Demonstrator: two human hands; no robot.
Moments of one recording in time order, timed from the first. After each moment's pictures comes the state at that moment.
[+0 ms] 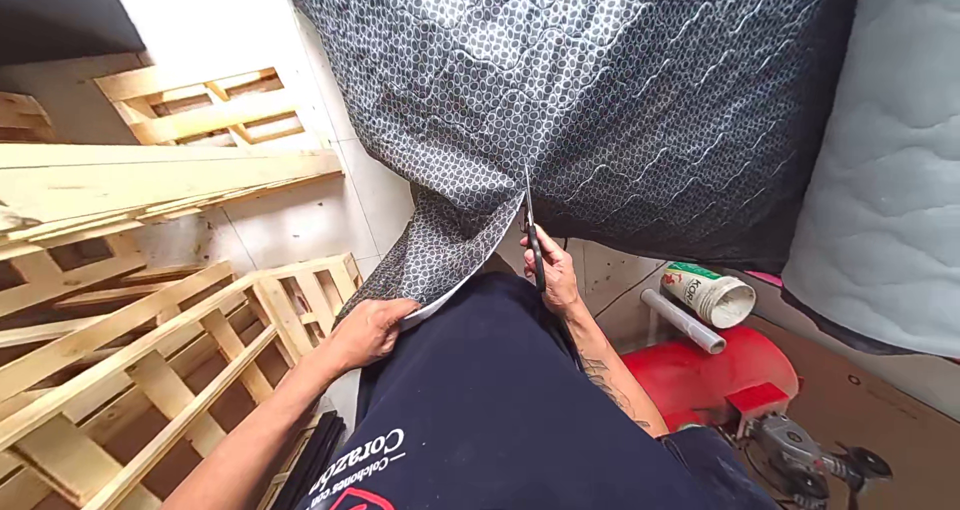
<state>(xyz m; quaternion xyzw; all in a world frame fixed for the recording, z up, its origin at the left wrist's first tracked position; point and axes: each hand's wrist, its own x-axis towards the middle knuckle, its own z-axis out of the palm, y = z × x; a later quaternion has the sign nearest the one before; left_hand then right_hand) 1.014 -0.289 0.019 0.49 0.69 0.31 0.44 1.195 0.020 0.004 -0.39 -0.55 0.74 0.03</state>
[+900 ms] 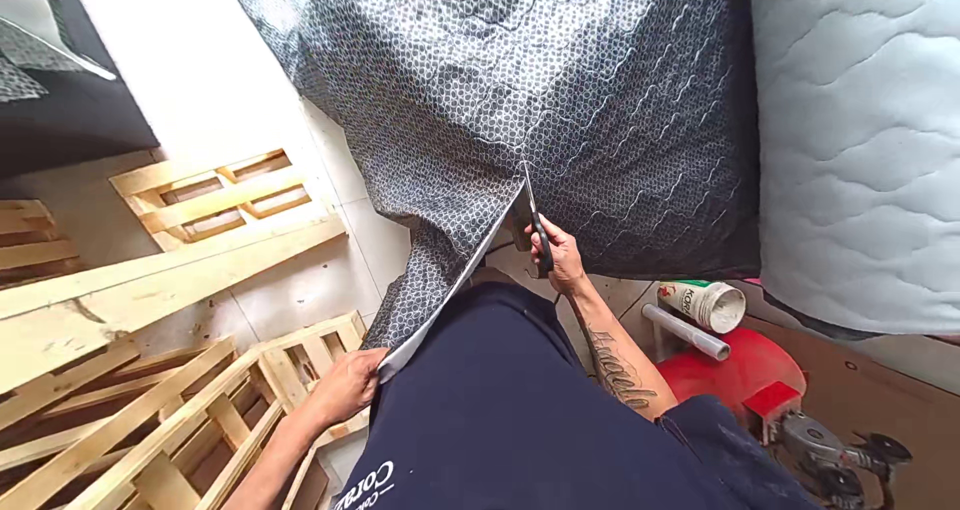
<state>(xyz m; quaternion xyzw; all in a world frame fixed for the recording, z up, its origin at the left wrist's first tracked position) 0.917 -0.347 0.023 0.45 0.70 0.28 0.48 1.078 0.059 0.009 -0.40 -0.54 0.73 0.07</state>
